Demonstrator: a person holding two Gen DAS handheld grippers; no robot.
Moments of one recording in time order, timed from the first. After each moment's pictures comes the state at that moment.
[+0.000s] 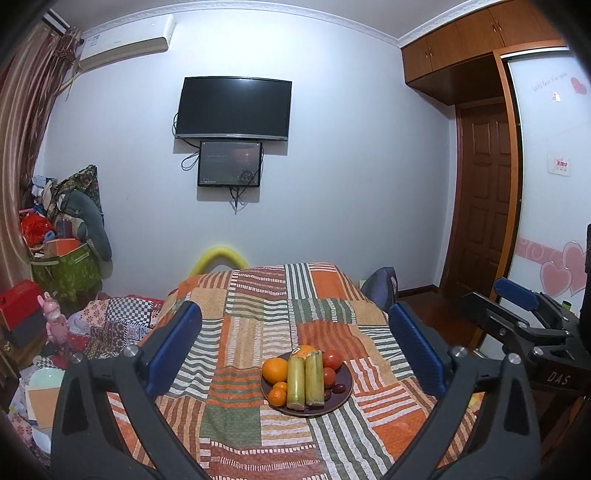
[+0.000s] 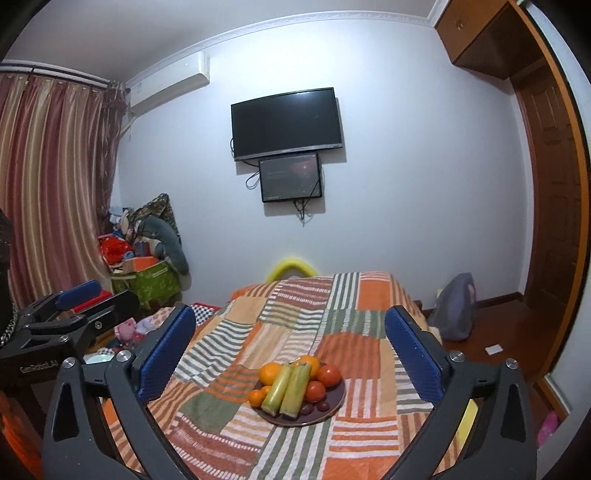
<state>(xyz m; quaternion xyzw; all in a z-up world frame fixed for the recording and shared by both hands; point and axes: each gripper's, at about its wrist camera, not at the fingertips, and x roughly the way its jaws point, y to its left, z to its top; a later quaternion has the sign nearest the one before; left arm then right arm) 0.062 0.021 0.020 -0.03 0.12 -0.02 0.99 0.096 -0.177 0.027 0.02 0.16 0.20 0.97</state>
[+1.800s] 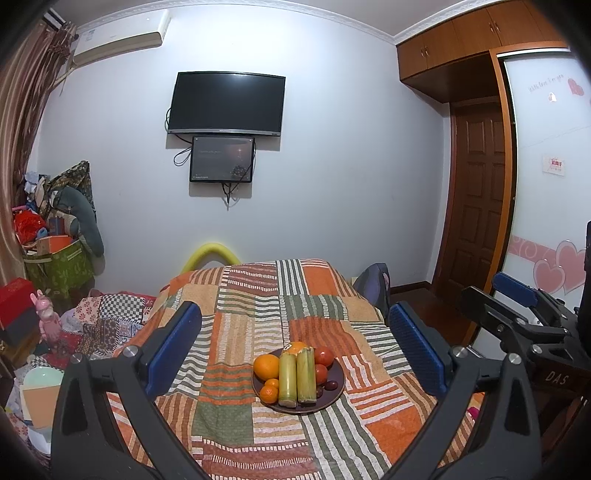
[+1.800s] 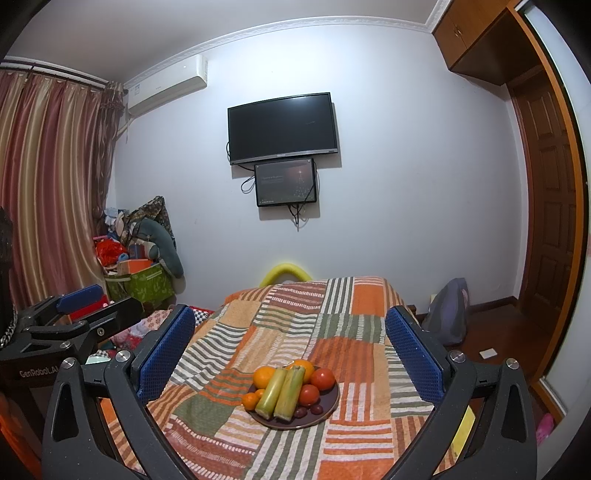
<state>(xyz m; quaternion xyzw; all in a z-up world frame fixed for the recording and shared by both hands) 0.064 0.007 0.019 -0.03 0.13 -0.03 0.99 0.091 -0.179 0.036 0.02 0.16 0.19 0.97</state>
